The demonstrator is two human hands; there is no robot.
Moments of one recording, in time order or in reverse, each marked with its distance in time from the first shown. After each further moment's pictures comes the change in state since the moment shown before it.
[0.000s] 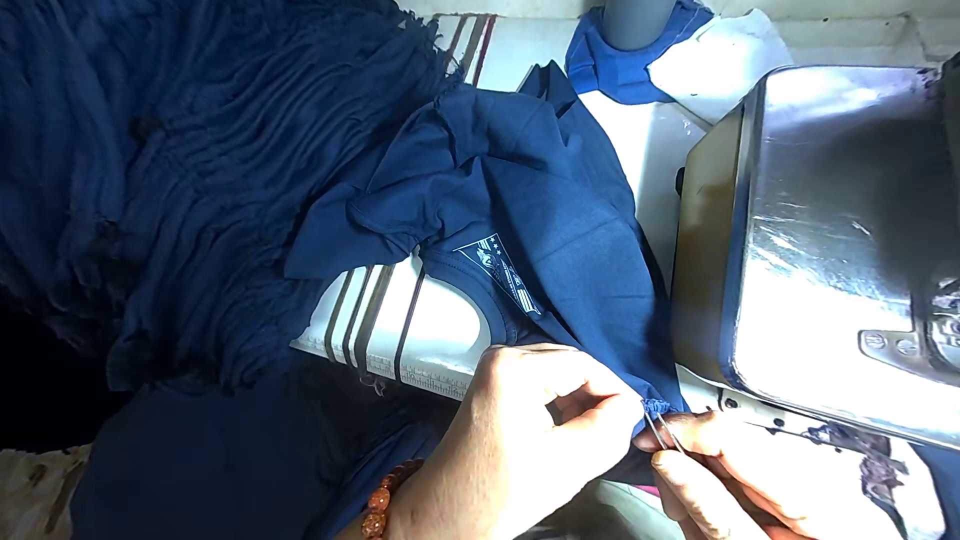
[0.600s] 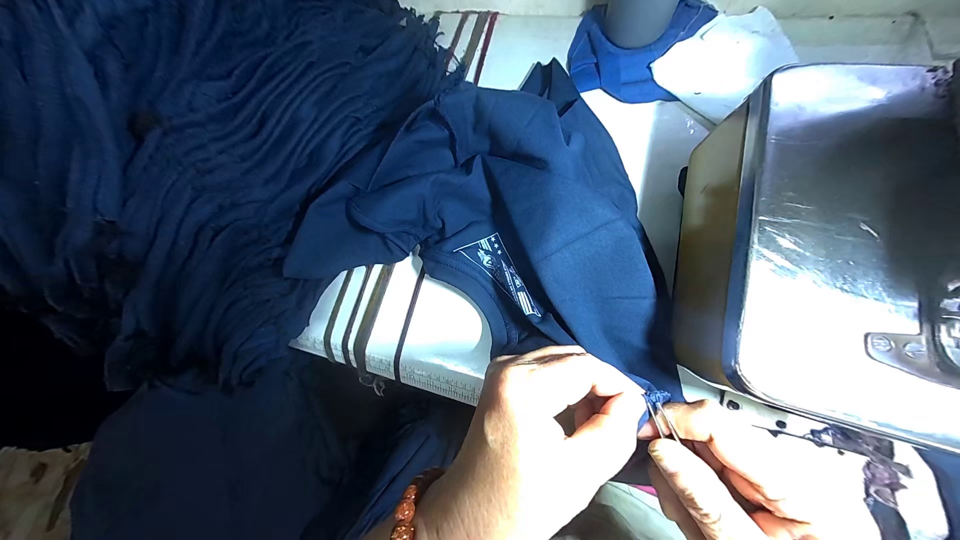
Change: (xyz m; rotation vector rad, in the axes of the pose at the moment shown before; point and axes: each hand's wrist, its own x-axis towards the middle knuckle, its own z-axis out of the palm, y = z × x) left_hand -0.004 -0.011 0.014 0.061 0.113 0.086; right_hand 0.002 0.005 0.007 0.080 0.034 0.023
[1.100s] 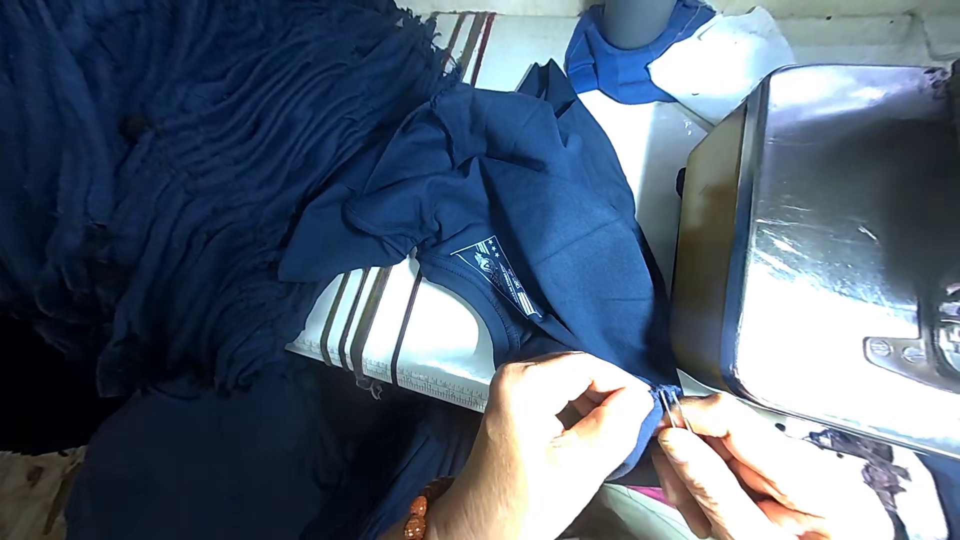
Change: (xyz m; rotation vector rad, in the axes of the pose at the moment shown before) left_hand 0.000 0.002 0.008 -0.181 0.034 -0.150; right_hand 0.005 0.008 -0.001 0.005 0.065 -0.059
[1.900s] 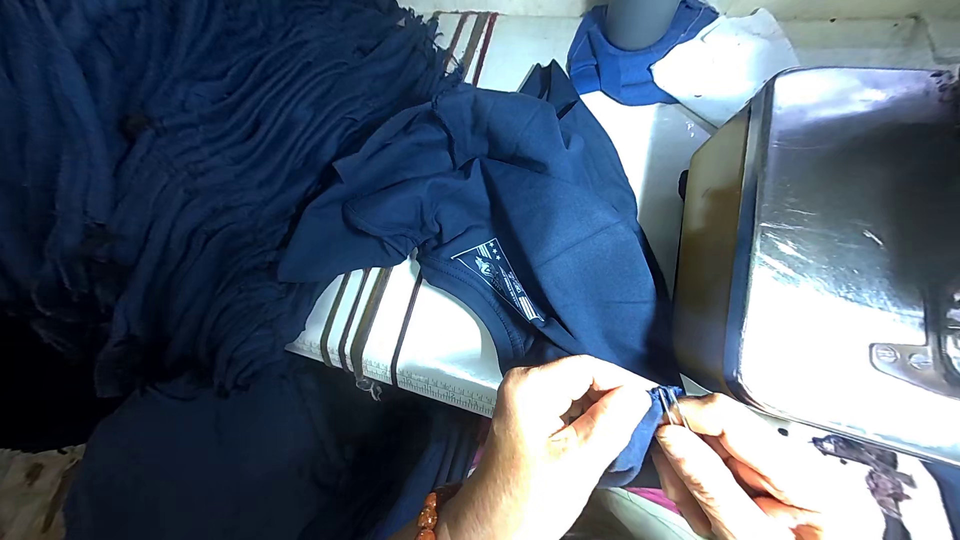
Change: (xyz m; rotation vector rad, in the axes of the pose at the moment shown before) left_hand -0.003 -0.007 0.007 -0.149 0.024 -0.109; right_hand 0.000 0.005 0.002 0.029 0.035 0.018
